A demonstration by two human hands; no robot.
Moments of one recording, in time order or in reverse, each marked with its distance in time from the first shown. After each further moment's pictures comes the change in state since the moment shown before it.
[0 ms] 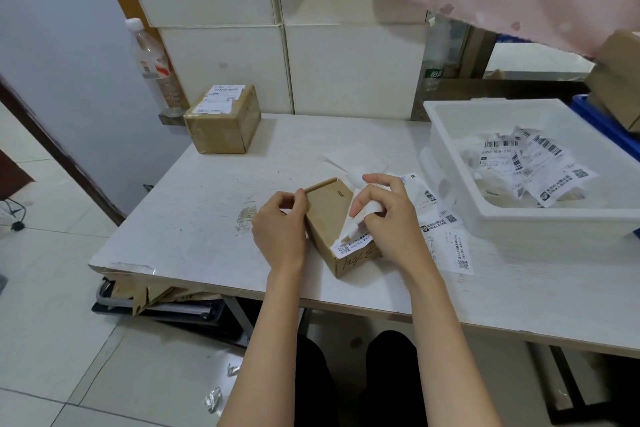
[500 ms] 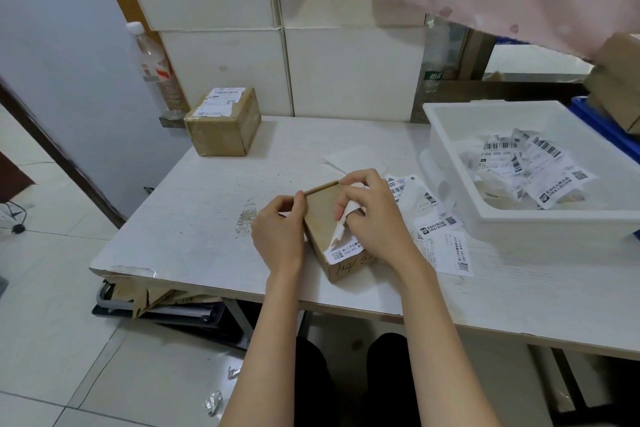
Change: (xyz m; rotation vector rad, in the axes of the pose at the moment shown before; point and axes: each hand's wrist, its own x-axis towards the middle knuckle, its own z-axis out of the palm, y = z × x) left_hand 0.002 -0.004 -0.001 -0.028 -0.016 -0.005; right_hand 0.011 -0.005 0.013 -0.300 -0.103 -0.123
